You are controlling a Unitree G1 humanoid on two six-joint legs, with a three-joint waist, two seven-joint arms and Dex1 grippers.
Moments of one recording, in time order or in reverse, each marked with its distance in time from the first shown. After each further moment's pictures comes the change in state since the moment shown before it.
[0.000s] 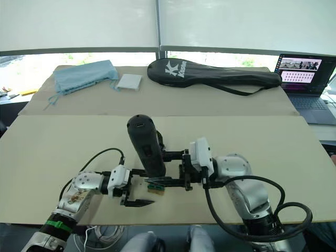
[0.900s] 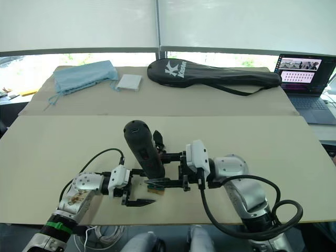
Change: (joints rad) left arm 0.015 -0.003 -0.004 -0.013 0.002 0.014 0.026; right arm -0.016 -0.007 0.037 0.028 -0.028 -0.024 -0.002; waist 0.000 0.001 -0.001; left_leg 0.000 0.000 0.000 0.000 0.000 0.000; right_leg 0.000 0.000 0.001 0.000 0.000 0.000
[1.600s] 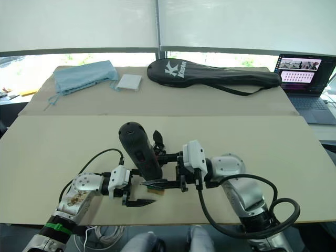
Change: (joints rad) left arm 0.009 0.002 -0.001 -0.011 0.000 0.001 0.012; right arm -0.009 0.006 0.025 0.003 0.000 0.000 0.004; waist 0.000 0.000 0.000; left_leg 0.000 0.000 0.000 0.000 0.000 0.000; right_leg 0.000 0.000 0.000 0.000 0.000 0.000
